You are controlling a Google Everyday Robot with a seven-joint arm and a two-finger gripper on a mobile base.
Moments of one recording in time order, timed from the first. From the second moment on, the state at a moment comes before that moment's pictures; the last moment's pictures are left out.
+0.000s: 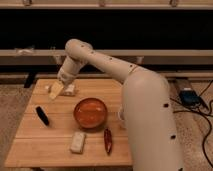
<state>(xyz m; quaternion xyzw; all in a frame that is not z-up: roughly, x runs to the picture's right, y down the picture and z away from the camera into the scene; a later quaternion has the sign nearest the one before) -0.242 0.024 0.735 0.18 -0.52 -0.80 0.22</state>
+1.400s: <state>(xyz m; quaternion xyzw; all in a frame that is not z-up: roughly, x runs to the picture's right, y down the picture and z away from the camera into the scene) -0.271 0.035 0.721 0.17 -0.52 -0.82 0.17</state>
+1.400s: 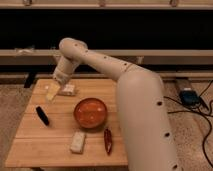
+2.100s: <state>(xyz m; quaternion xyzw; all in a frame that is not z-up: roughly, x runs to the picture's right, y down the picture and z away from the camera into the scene) -0.366 0.108 0.698 0.12 -0.51 -0.85 0.07</state>
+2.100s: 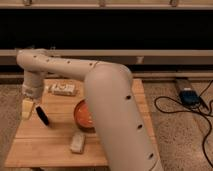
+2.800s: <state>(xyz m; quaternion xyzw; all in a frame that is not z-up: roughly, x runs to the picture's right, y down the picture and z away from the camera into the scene) -0.413 0.132 0.666 0.15 -0.53 -0.84 -0.02</state>
